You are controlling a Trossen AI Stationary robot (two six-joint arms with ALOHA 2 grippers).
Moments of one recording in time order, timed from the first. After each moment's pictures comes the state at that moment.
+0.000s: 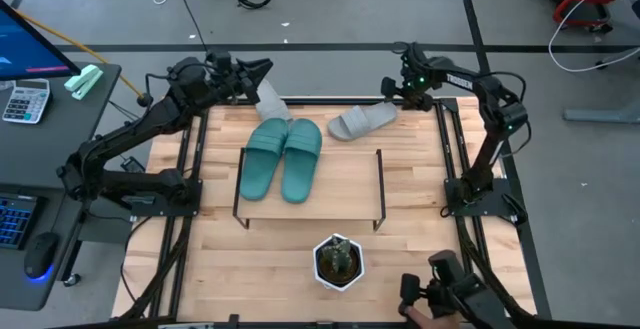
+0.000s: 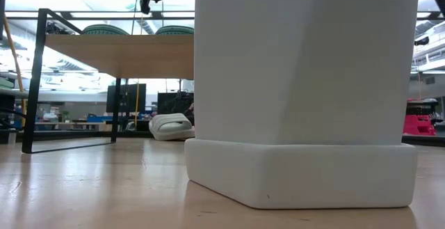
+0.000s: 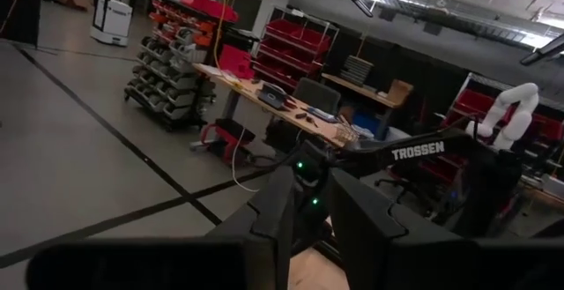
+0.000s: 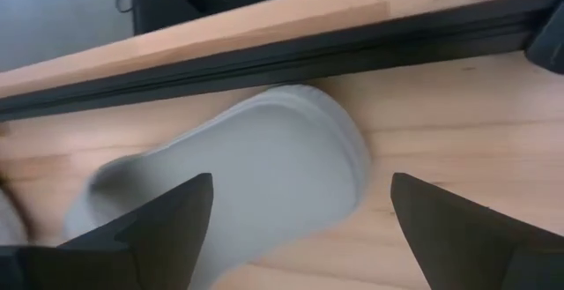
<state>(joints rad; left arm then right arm) 0.63 1.07 1.00 0.17 0.03 -0.37 -1.14 1.82 1.24 -0.70 -0.31 0.69</state>
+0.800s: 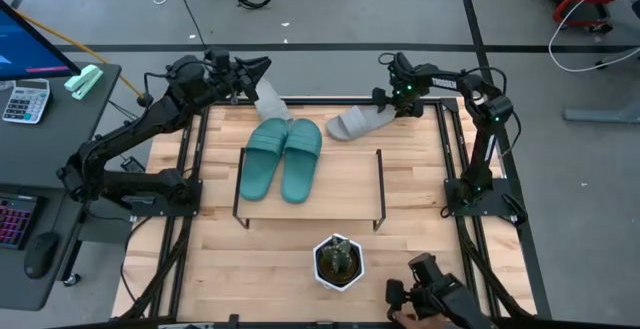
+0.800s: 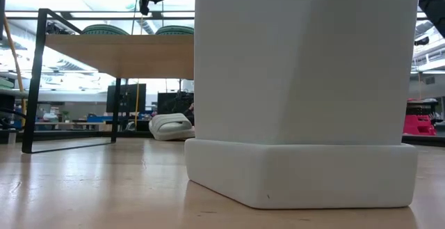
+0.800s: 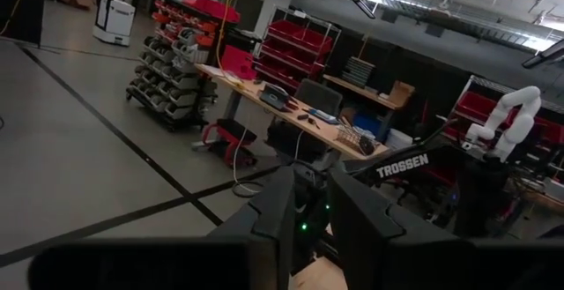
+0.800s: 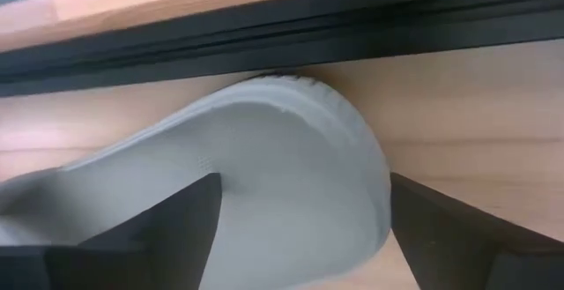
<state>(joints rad) 0.66 1.07 1.00 0.17 0.05 -0.38 -1.07 1.95 1.24 -0.63 -0.28 0.70</state>
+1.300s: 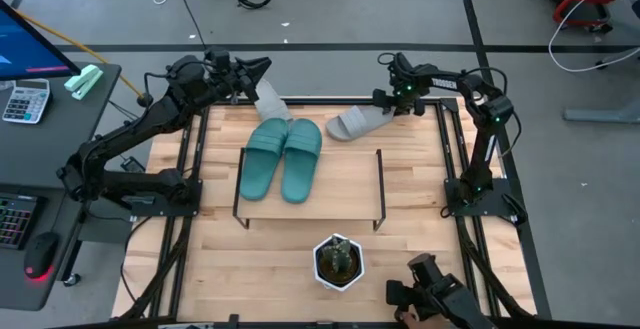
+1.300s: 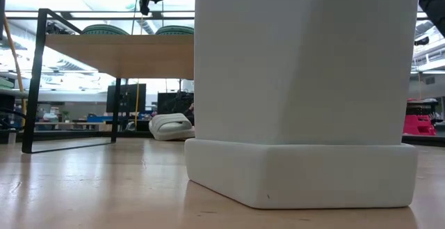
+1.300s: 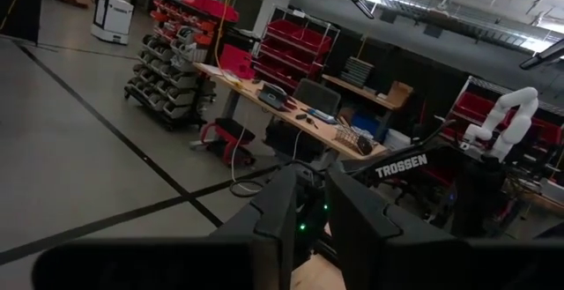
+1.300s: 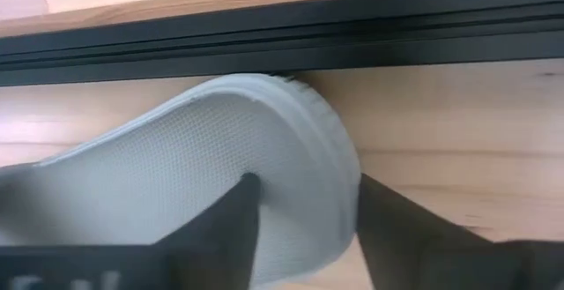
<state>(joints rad) 0.66 1.07 1.00 0.17 0.05 -0.39 -1.05 1.95 1.24 -0.63 -0.24 0.65</state>
